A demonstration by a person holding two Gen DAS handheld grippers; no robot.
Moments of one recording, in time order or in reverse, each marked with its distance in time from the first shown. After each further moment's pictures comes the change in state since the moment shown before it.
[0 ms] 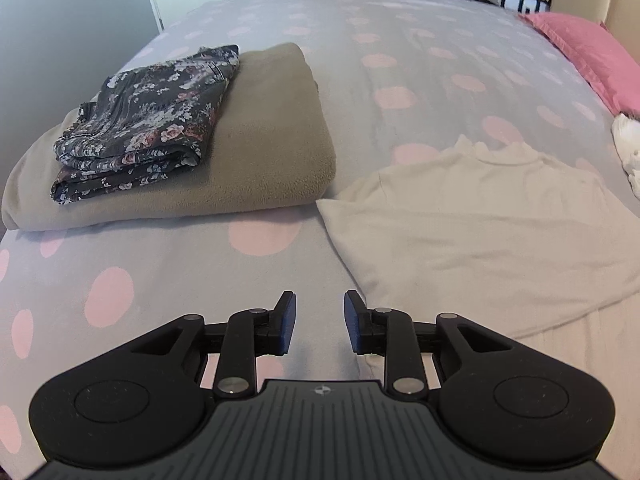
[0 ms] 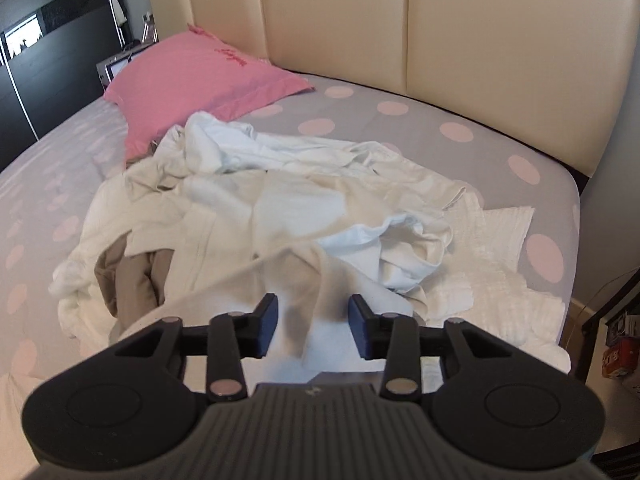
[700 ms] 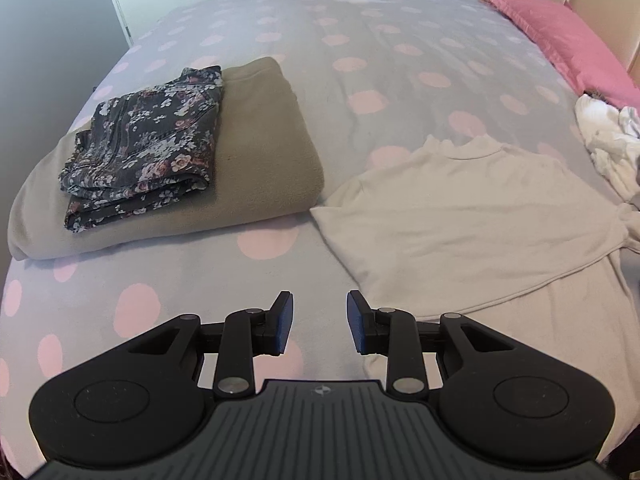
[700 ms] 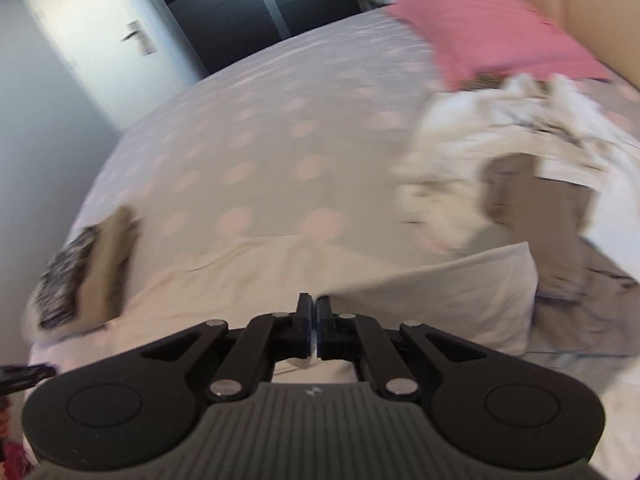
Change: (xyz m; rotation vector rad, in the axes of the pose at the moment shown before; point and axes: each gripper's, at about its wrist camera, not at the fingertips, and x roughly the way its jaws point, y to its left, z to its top) left arm -0.050 0.013 0.013 0.089 0.013 -0.075; right arm -0.135 0.197 -0.061 -0.372 0.233 0.721
